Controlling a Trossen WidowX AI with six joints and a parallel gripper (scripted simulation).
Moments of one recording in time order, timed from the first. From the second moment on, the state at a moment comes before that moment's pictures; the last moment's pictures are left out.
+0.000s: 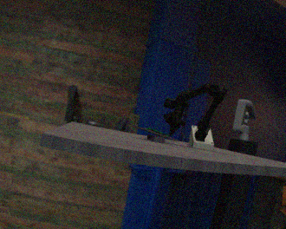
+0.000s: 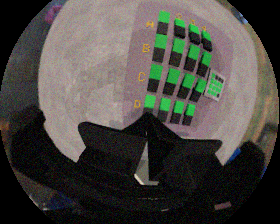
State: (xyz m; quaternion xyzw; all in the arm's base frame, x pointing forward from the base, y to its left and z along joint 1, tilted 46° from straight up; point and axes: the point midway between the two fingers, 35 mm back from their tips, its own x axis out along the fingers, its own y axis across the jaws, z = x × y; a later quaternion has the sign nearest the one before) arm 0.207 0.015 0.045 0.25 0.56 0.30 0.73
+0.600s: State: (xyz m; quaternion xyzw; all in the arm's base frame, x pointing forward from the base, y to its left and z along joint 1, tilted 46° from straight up) arm 0.208 0.017 0.043 0.25 0.56 0.30 0.73
